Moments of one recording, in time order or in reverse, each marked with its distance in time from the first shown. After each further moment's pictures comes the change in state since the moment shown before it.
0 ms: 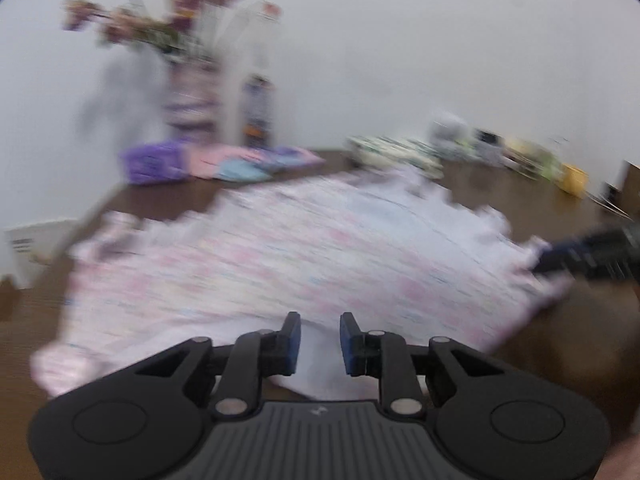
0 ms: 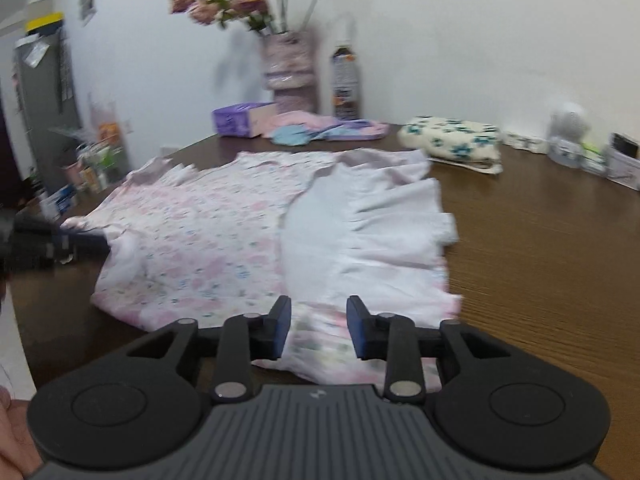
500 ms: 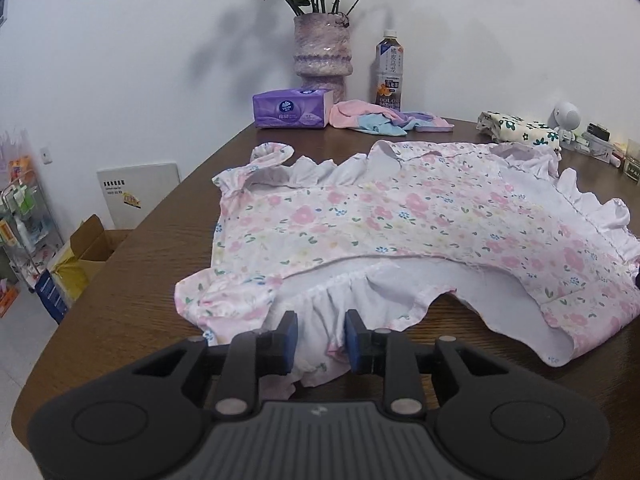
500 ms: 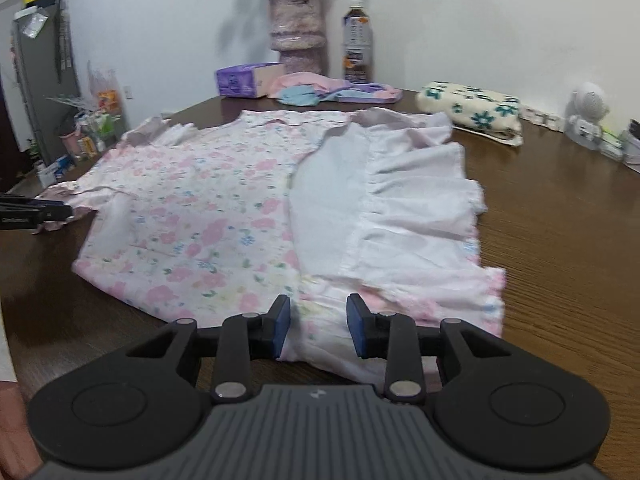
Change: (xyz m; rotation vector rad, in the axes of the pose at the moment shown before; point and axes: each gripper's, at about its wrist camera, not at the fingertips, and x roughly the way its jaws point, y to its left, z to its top) left arm 0.007 0.073 -0.029 -0.109 0.100 0.221; right arm 0.027 0.008 -0.008 -0.016 0.092 -0.027
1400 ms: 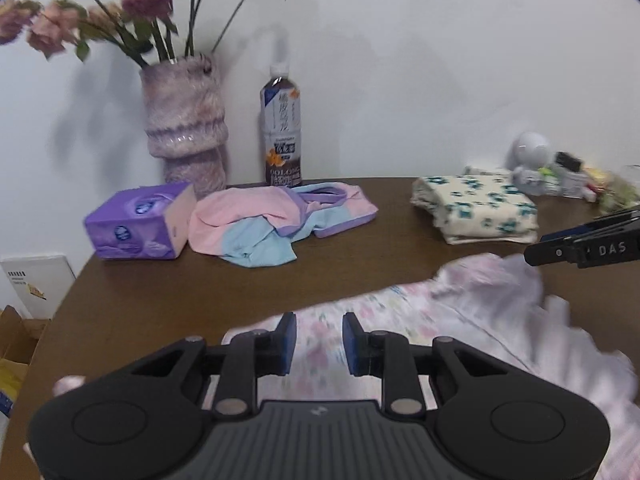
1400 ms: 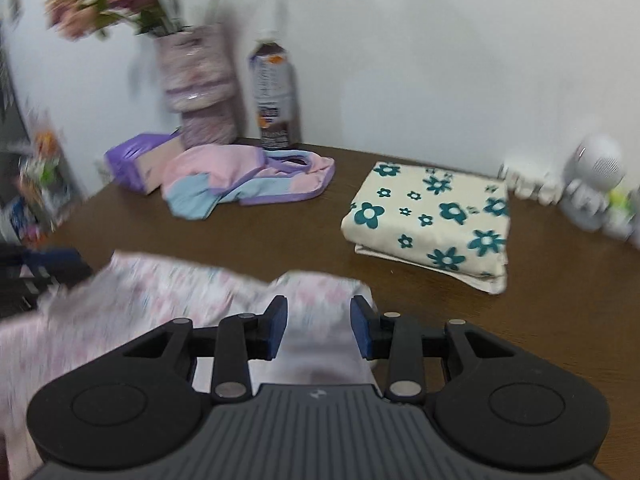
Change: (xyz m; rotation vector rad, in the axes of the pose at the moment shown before) left arm 0.158 -0.117 0.207 0.115 -0.030 -0.173; right arm 0.136 -0.099 0.213 0.108 0.037 -0.069
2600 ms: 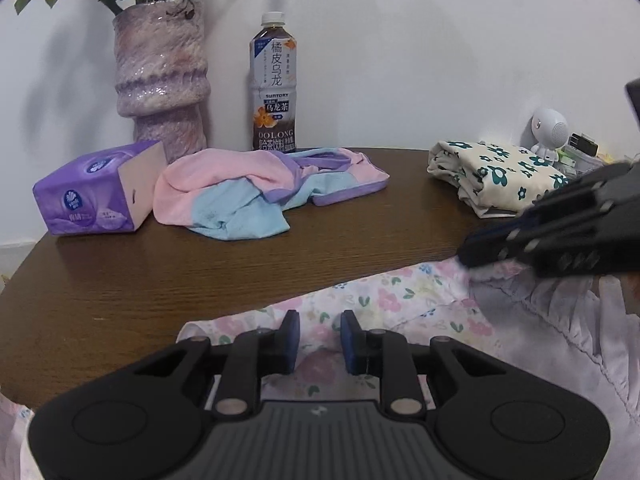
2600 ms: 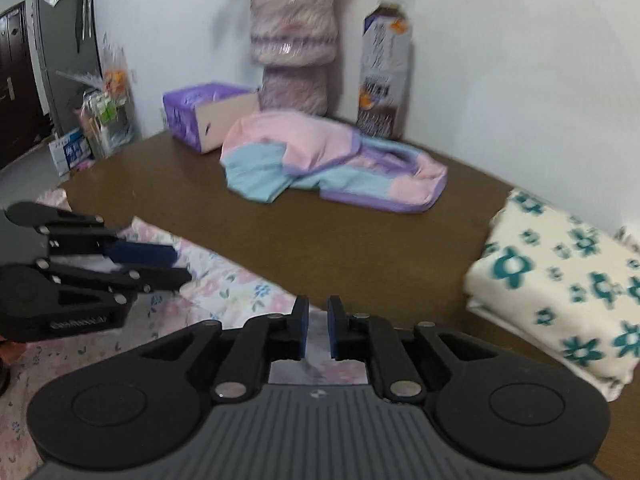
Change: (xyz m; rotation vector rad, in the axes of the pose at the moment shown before) left arm 0.077 0.013 -0.026 -0.005 0.004 -0.045; right arm 0.096 0.048 0.004 -0.282 0.028 0.159
